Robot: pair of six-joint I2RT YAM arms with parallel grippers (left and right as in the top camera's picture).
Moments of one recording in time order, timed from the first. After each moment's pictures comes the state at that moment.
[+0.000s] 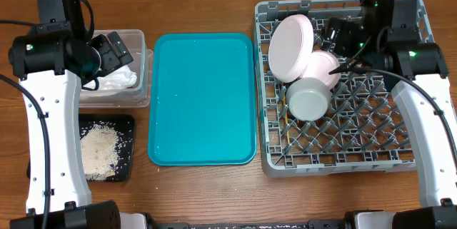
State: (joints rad) left arm 0.15 1.59 1.76 -1.31 -0.05 -0.41; right arm 0.05 1.52 1.50 -0.82 -0.09 0.30
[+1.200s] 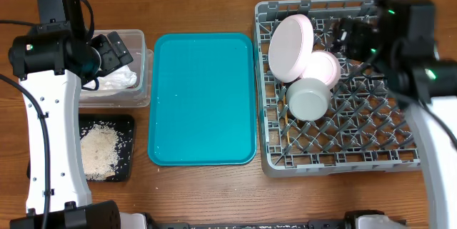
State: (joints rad) left arm 0.15 1.59 1.76 -1.31 -0.05 -0.41; right arm 0.05 1.36 1.49 -0.83 -0.04 0.29
